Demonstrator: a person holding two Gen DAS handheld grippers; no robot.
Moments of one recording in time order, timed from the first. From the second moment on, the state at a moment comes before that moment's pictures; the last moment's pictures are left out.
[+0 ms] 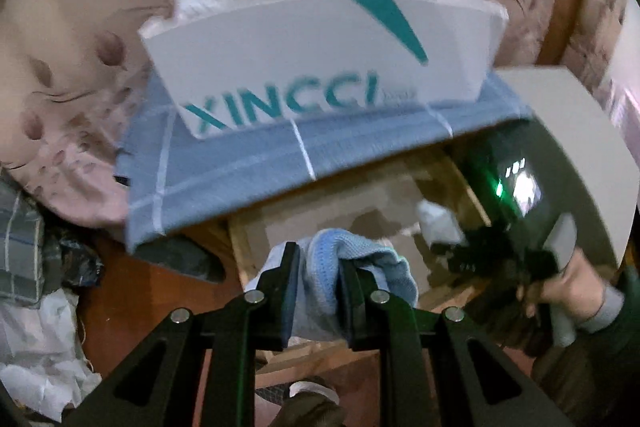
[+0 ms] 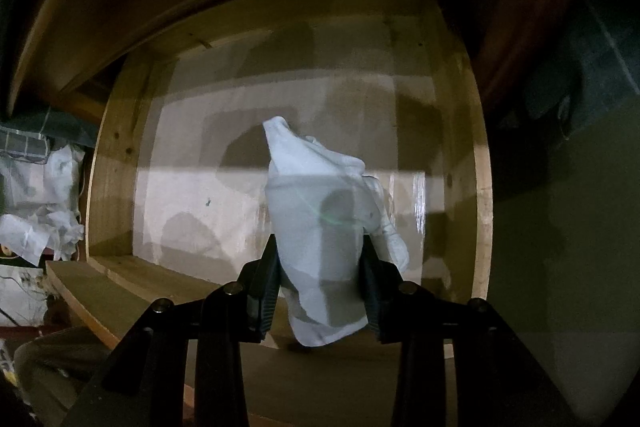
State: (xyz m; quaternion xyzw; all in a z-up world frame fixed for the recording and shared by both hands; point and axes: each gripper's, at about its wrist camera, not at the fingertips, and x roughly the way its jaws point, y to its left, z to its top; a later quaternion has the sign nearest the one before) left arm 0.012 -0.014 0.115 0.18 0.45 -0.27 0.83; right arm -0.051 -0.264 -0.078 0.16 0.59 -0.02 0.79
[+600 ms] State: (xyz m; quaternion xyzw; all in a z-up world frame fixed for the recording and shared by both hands) left arm 0.066 -0.029 0.261 0.12 0.38 -0.21 0.89; right arm -0.051 -0.260 -0.076 0.15 0.59 -0.01 0.80
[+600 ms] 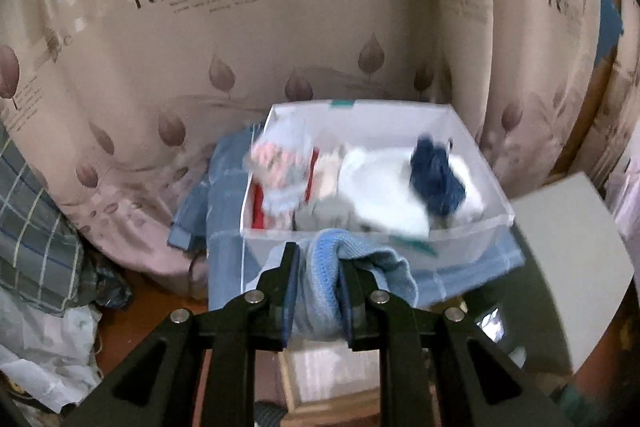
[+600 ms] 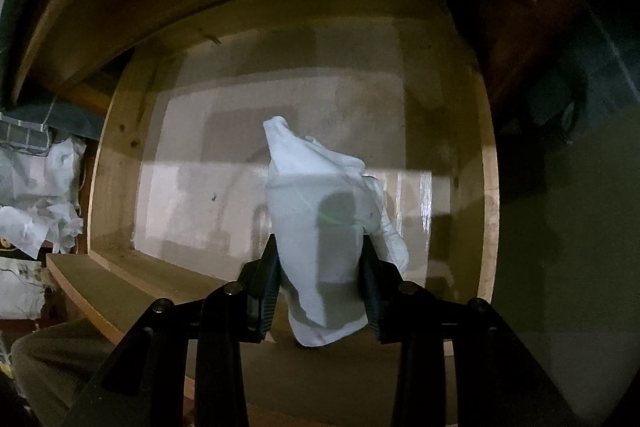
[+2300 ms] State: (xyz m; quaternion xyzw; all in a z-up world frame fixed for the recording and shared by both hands) left arm 0.135 -0.123 0.209 0.18 0.35 -0.18 0.90; right arm -0.049 -0.262 -0.081 0.17 0.59 -0.01 0.79
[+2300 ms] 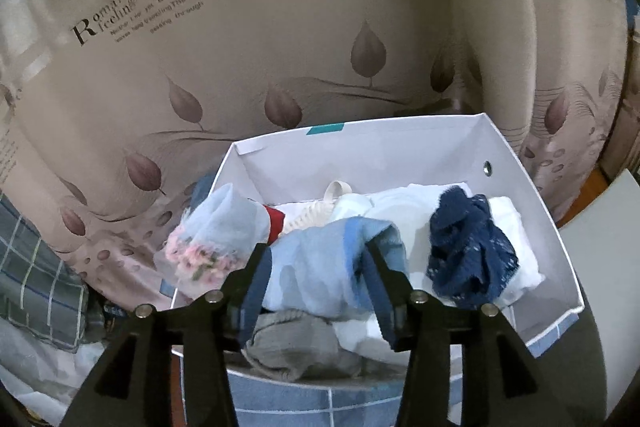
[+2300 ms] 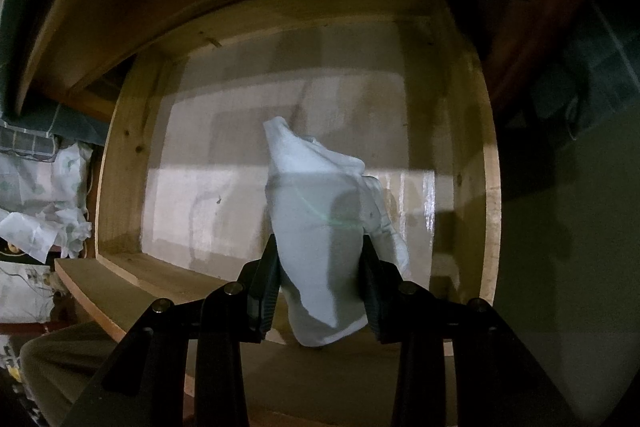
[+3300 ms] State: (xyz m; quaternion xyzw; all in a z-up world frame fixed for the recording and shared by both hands) left arm 0.026 -0.027 0.143 0.14 0.34 -0.14 0.92; right arm -0.047 -0.260 -0.075 0.14 0.58 -0.02 0.80
